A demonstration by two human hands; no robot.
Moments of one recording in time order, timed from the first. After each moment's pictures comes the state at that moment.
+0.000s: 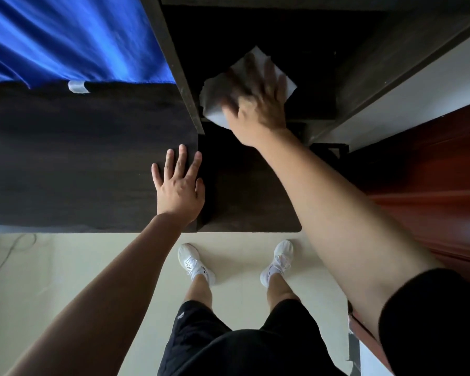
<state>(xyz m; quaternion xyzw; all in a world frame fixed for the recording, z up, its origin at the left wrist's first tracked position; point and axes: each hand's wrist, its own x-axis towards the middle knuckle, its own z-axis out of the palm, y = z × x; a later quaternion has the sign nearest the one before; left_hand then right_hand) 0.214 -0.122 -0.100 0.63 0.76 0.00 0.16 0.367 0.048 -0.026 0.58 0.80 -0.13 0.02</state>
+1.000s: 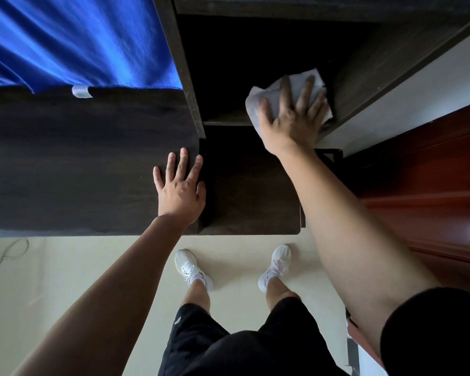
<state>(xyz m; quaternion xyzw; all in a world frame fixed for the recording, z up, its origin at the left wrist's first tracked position) 0.208 -0.122 -0.100 0.64 0.75 0.01 0.17 0.413 0.034 -0.030 0.73 0.67 -0.11 -0.02</state>
